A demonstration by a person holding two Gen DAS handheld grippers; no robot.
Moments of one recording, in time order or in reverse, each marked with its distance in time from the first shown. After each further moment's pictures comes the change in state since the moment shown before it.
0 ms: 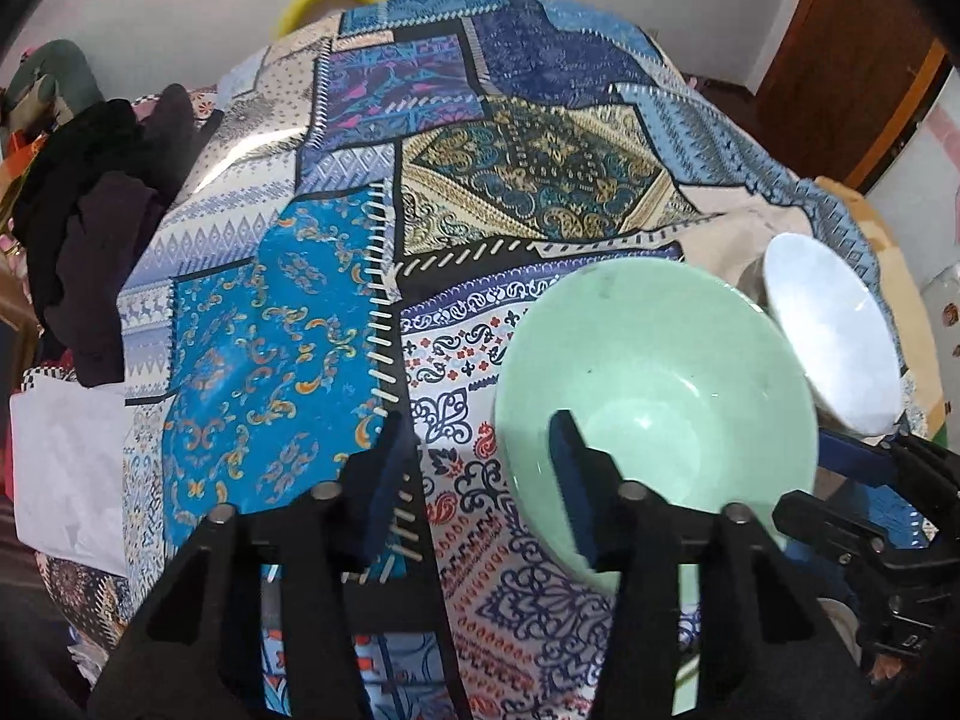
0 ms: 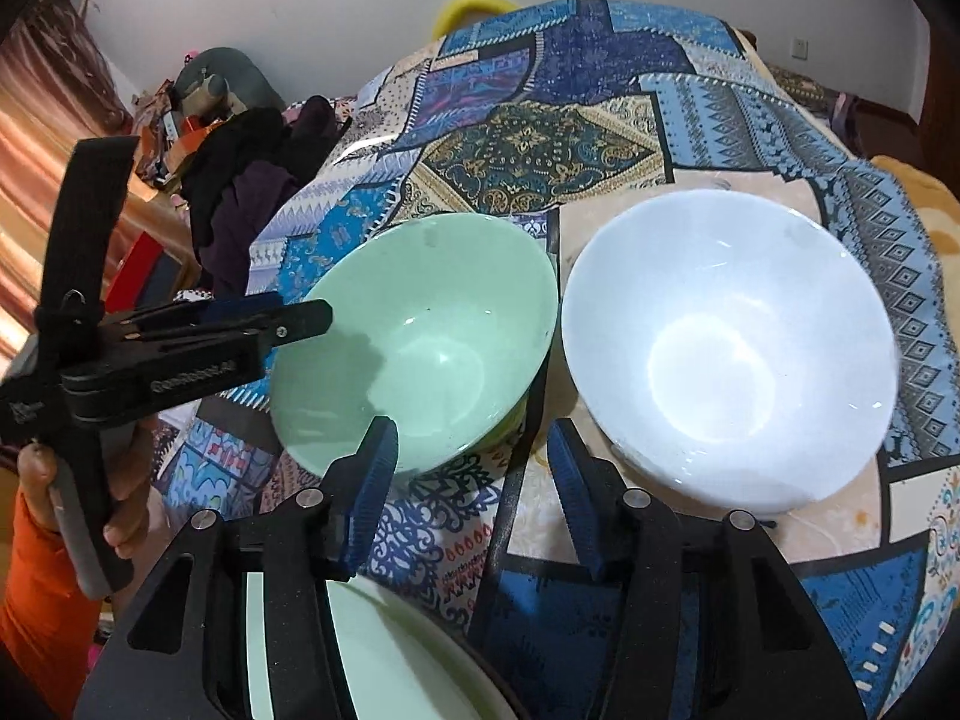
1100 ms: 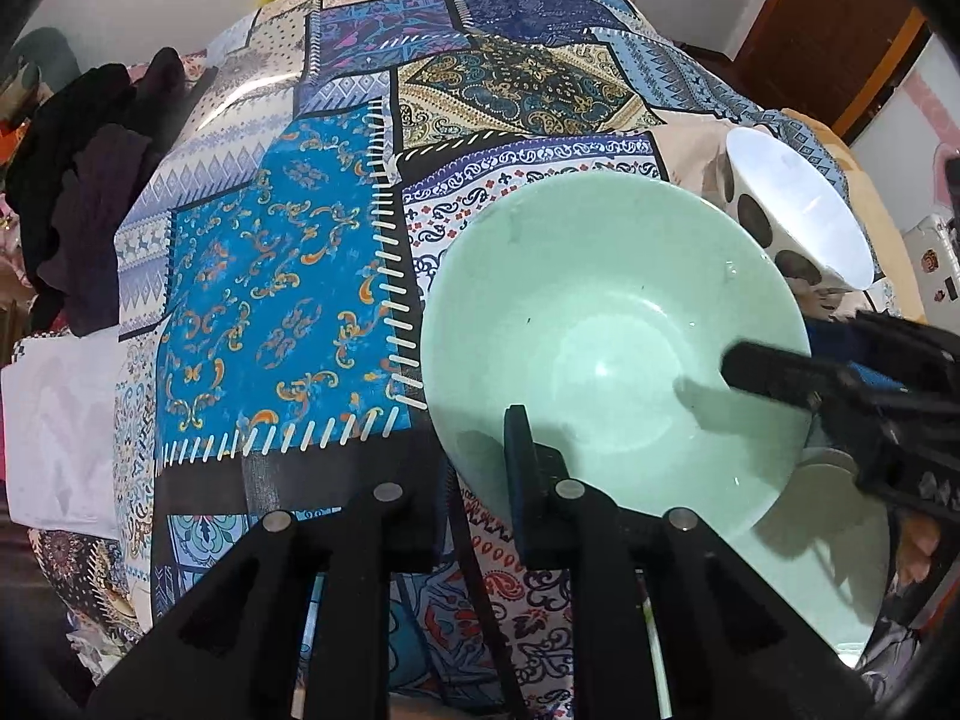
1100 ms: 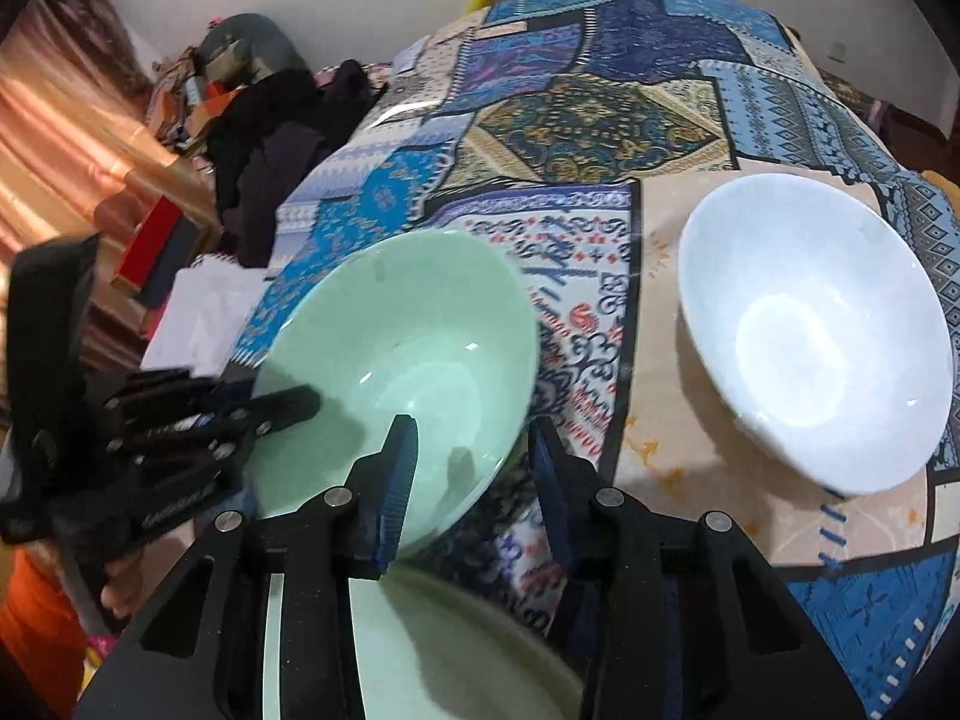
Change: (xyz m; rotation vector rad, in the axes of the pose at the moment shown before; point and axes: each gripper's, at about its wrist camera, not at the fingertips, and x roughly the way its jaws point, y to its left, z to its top) left arm -0.019 0.008 -0.064 0.027 0.055 -0.040; right arm 0.020 0.028 -0.002 -0.048 0.059 0.022
